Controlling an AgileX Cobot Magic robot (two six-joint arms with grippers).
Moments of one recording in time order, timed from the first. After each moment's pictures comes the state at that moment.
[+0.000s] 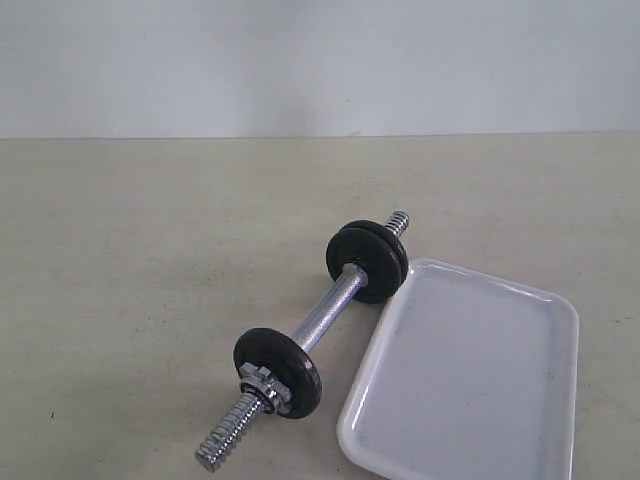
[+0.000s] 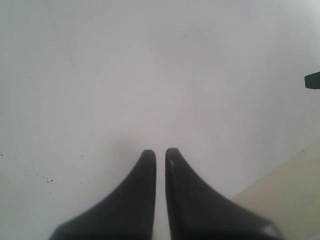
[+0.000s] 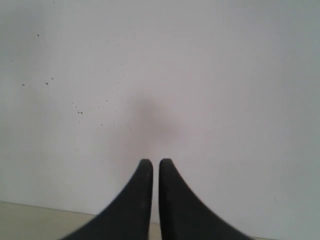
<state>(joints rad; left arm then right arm) -0.35 0.02 -0.31 -1.45 0.22 1.69 0.22 0.74 -0.37 -0.27 -0.53 0.40</state>
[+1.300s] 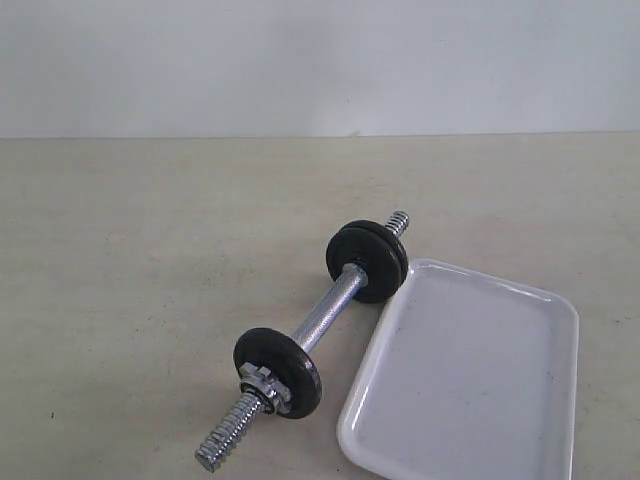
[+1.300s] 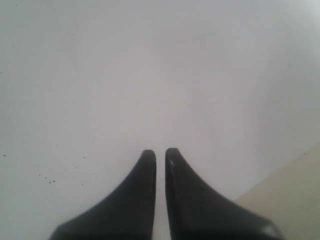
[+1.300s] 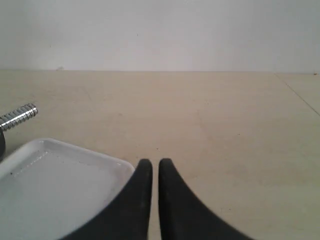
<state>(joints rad) -0.35 0.01 -0.31 -1.46 0.22 1.68 0.02 0.00 0.00 -0.19 0.28 0.18</state>
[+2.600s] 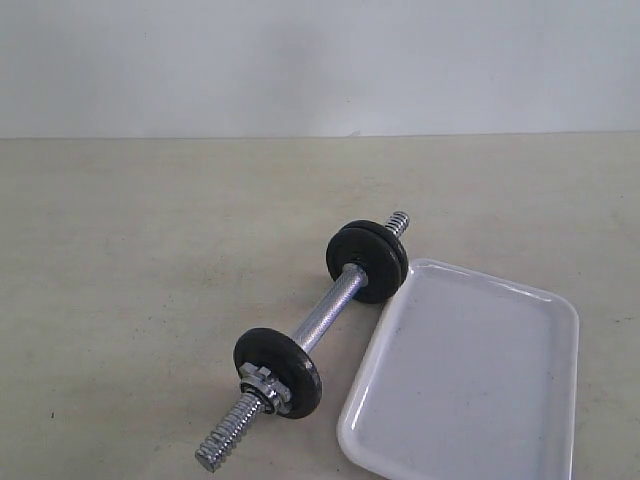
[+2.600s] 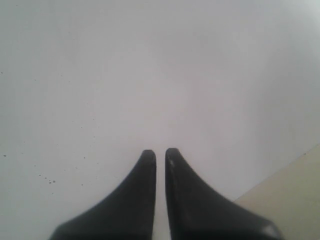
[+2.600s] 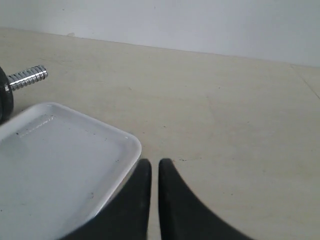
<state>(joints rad) -0.35 0.01 -0.31 -1.46 0.22 1.68 0.02 0.00 0.00 -0.02 0.36 -0.09</state>
